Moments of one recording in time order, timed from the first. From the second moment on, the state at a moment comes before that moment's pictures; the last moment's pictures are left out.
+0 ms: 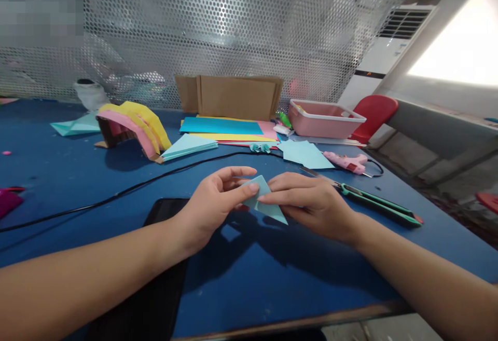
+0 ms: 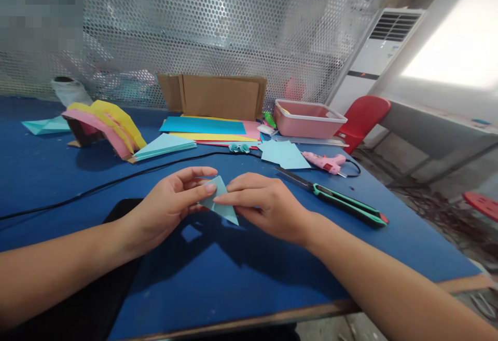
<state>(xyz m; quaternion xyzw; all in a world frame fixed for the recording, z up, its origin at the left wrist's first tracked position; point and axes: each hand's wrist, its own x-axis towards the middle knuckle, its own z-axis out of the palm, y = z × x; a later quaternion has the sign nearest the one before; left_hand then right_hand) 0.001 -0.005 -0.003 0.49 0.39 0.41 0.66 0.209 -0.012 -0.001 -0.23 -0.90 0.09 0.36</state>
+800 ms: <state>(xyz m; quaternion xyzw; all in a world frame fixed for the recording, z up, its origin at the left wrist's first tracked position) 0.002 -0.019 0.002 0.65 0.38 0.38 0.54 0.196 -0.024 0.004 -0.44 -0.67 0.41 0.43</state>
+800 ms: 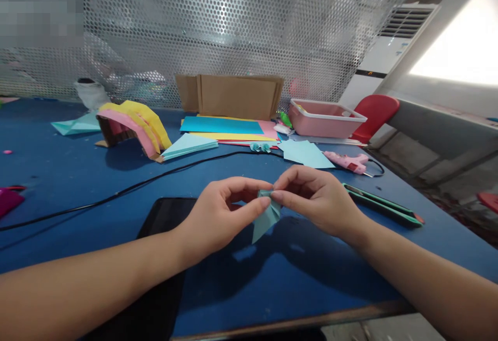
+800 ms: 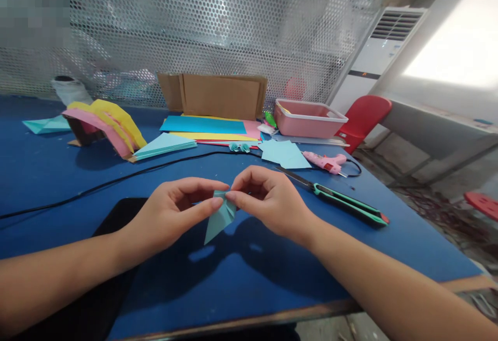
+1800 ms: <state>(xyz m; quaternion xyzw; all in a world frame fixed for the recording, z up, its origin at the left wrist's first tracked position) 0.004 -0.019 0.002 0.60 0.34 0.44 0.57 0.196 -0.028 0.010 -0.43 -0.66 0.43 0.45</state>
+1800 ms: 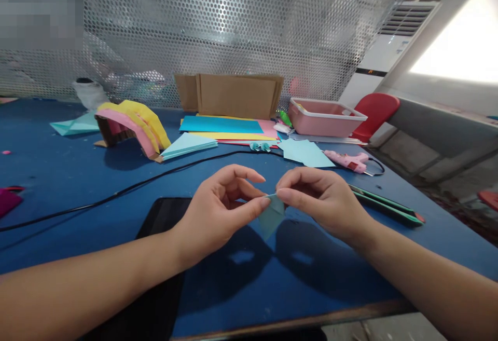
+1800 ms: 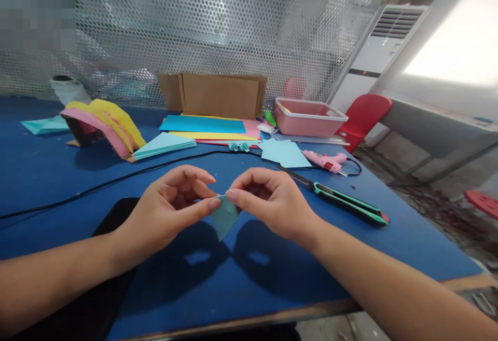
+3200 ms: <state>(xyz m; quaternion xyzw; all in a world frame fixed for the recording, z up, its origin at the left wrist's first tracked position) 0.004 -0.007 0.004 0.49 0.38 0.48 0.61 0.201 -0.022 0.002 -0.49 -0.67 0.41 0.38</state>
